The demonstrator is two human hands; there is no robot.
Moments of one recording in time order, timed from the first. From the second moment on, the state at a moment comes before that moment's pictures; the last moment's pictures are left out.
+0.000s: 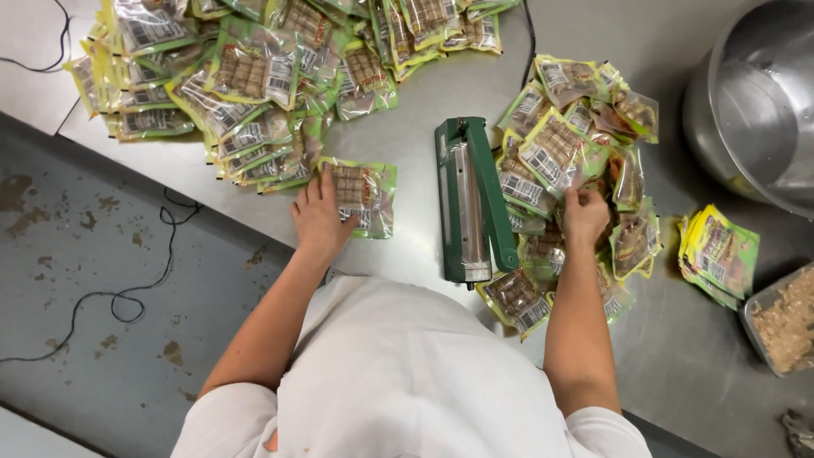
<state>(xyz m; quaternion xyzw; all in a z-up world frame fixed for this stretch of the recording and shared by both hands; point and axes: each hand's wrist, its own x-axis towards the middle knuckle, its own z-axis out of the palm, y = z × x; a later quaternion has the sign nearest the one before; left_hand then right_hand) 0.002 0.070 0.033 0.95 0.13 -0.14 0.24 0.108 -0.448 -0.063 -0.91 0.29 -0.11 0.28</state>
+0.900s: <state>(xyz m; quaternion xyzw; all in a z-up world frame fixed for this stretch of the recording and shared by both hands) 0.011 -0.001 -0.015 0.30 0.05 -0.31 0.90 0.014 -0.262 0.160 -0.92 -0.08 -0.01 0.39</state>
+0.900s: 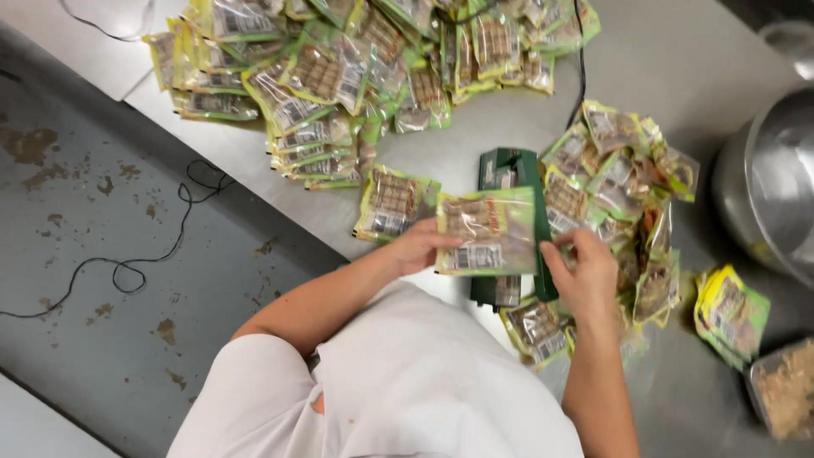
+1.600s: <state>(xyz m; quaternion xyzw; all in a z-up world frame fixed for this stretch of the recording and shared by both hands) 0.032 -0.045 -0.063 0.40 0.09 -0.23 0.88 -0.006 -0.258 0.023 -0.95 -0.01 -0.11 0.28</state>
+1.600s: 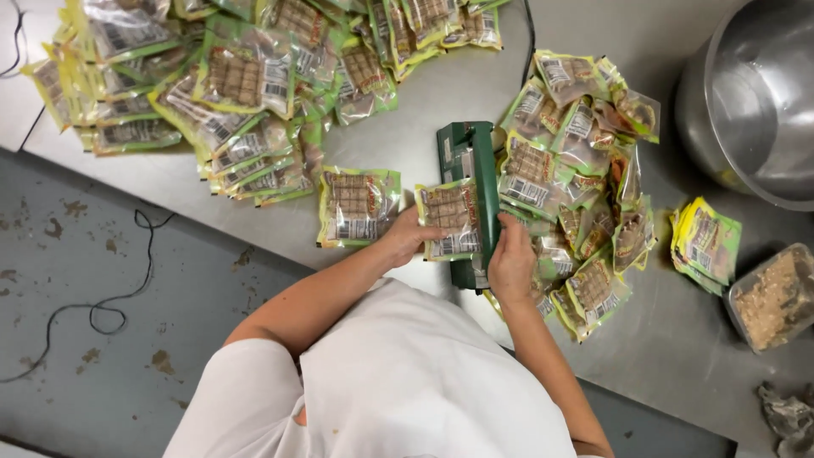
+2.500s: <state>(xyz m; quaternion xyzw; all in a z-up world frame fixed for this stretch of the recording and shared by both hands) 0.028 -0.048 -0.056 0.35 0.19 -0.25 0.88 -0.002 -0.271 -0.008 -0.95 -0.12 -0.19 0.22</state>
